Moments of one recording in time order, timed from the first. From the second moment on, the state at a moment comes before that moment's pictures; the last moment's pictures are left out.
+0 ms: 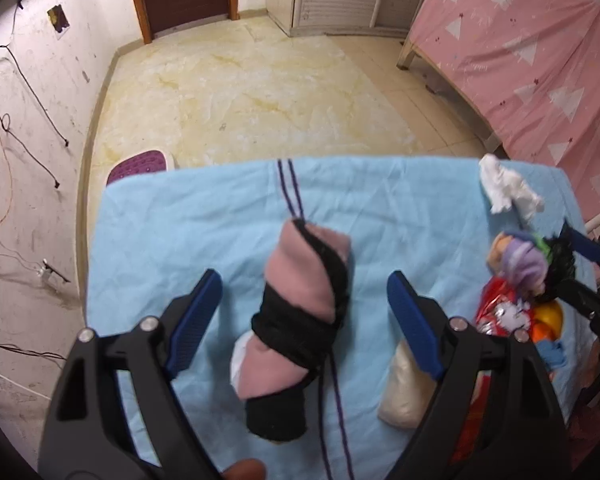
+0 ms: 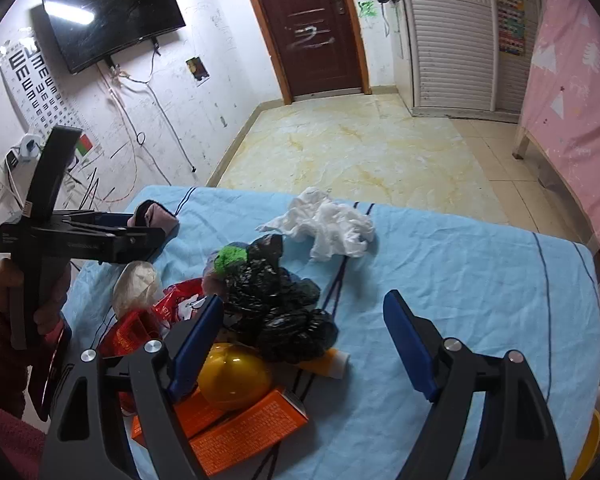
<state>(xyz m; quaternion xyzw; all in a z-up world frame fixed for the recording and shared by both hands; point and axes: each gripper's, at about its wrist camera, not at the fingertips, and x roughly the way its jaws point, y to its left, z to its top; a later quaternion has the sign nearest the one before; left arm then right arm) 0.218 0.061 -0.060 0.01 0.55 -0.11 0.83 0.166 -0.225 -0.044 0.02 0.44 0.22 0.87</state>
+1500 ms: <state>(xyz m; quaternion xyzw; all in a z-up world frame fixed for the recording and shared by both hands) 0.141 -0.079 0.031 0.08 0.46 -0.19 0.86 0.082 -0.348 0.008 0.10 0.32 0.19 0.92</state>
